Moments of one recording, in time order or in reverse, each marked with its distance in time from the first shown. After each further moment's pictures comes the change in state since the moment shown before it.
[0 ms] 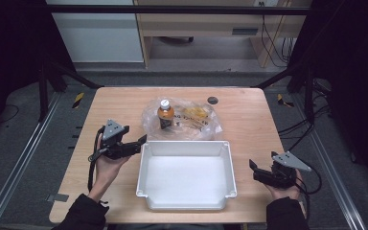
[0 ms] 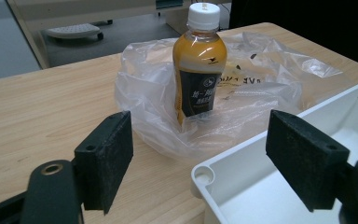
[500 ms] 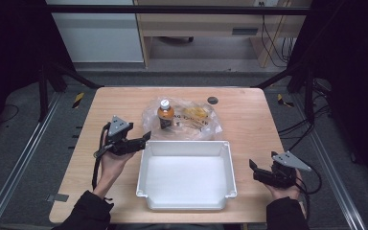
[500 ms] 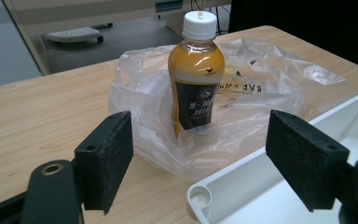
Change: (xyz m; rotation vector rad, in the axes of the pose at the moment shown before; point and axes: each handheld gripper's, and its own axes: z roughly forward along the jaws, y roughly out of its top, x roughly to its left) left arm -0.004 0.008 0.013 -0.009 0.005 0.006; right arm 0.000 0.000 0.000 0.002 0.001 0.003
